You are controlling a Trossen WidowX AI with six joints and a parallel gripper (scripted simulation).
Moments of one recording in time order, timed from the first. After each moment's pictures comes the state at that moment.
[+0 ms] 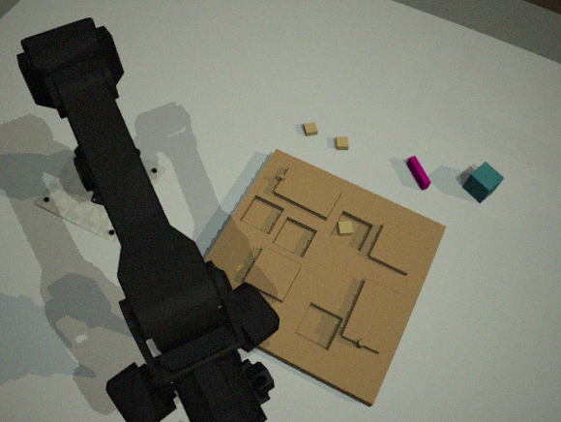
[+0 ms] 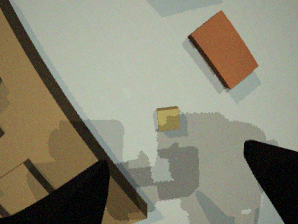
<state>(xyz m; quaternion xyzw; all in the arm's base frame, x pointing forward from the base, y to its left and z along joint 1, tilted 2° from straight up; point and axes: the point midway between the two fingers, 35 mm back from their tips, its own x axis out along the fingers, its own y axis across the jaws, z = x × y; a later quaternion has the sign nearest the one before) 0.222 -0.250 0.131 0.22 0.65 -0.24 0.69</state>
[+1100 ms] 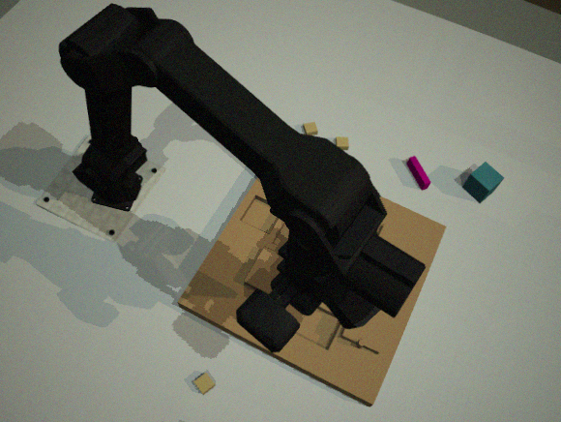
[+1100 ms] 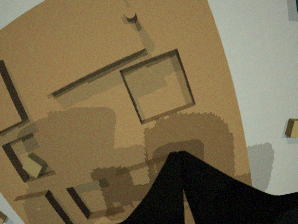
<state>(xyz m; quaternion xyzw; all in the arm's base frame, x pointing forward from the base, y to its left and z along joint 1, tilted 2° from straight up) 0.320 -0.131 0.135 0.16 0.66 -0.17 0.71</state>
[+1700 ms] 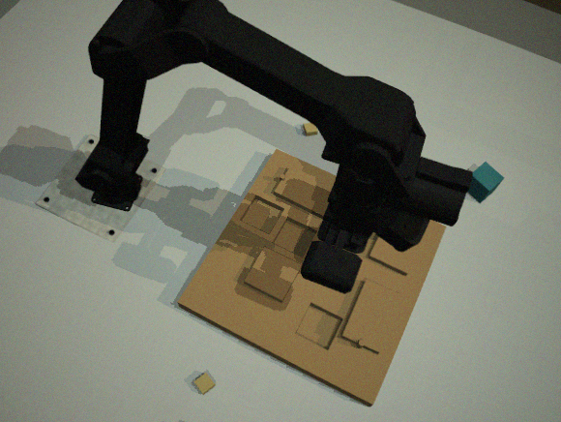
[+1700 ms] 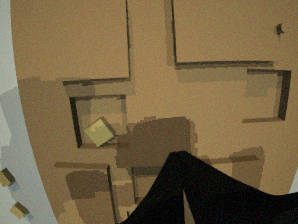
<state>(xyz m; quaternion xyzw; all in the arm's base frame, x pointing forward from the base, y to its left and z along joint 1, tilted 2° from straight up) 0.353 -0.044 0.134 0.05 0.68 -0.06 0.73</state>
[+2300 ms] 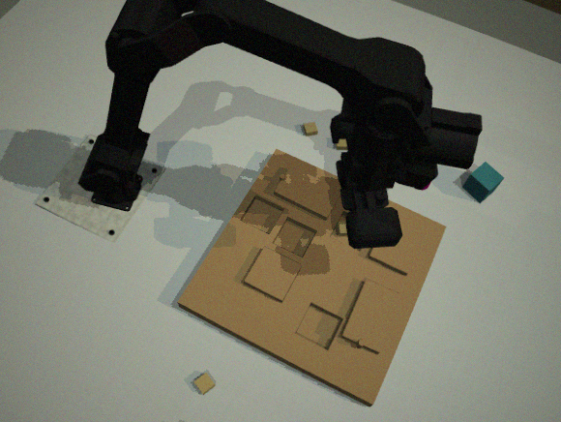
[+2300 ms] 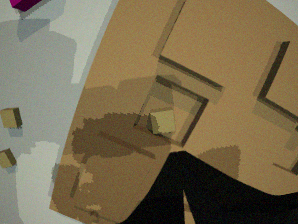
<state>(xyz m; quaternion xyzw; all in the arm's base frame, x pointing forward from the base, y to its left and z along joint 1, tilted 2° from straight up) 0.360 0.016 0.133 -0.12 0.68 0.10 0.72</state>
